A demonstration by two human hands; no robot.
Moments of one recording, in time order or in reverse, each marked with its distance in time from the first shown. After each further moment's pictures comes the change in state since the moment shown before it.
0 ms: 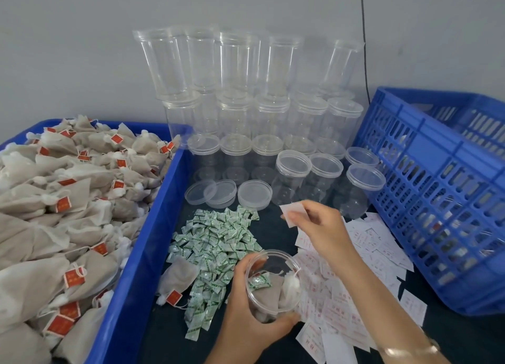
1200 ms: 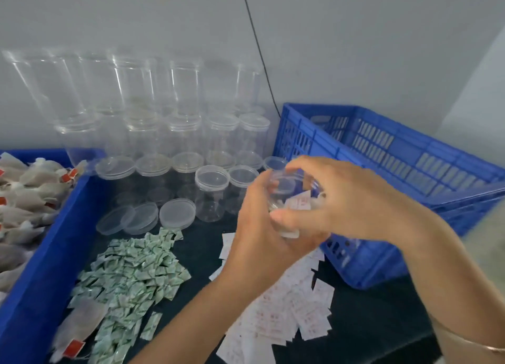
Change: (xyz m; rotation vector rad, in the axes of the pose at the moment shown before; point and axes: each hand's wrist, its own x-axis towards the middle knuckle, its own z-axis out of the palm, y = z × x) left_hand 0.083 0.148 0.116 -0.042 -0.229 0.251; right_hand -0.063 -0.140 -0.155 -1.046 -0.095 -0.127
